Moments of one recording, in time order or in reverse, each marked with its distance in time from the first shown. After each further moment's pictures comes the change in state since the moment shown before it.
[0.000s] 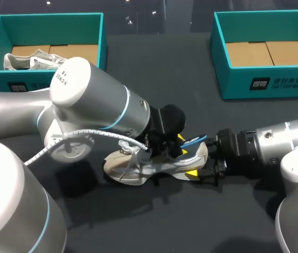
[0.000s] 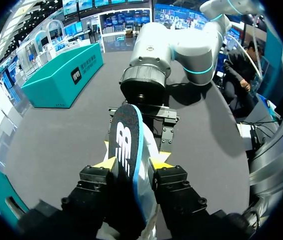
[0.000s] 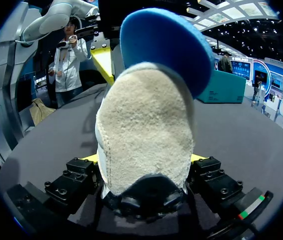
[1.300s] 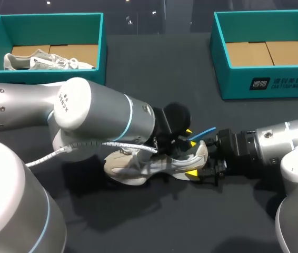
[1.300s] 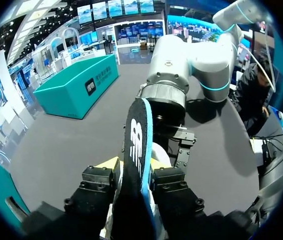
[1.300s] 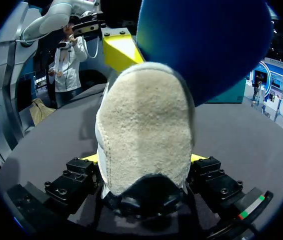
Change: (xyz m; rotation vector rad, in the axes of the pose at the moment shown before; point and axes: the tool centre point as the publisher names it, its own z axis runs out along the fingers) left arm -0.016 -0.025 0.014 0.120 -0.118 -0.055; right arm 0.000 0.000 0.000 0.000 0.000 0.000
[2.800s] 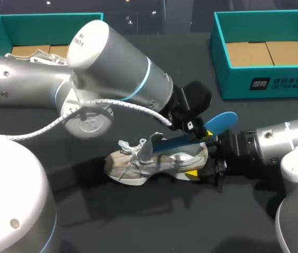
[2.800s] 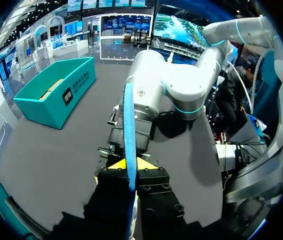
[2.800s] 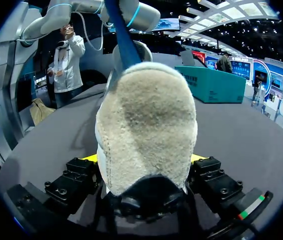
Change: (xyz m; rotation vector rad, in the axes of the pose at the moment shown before) left arm 0.036 -0.069 -0.036 -0.091 0.241 -0.025; right arm 0.000 0.000 0.000 0.000 0.000 0.000
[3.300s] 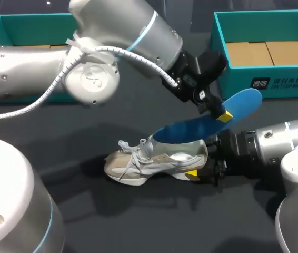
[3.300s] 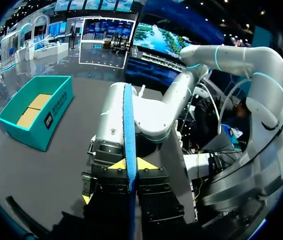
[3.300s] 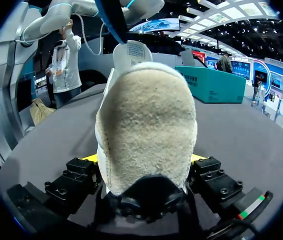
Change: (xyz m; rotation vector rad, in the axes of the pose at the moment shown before) left arm 0.028 -0.071 -0.050 0.057 0.224 0.008; right arm 0.000 0.000 0.000 0.000 0.000 0.000
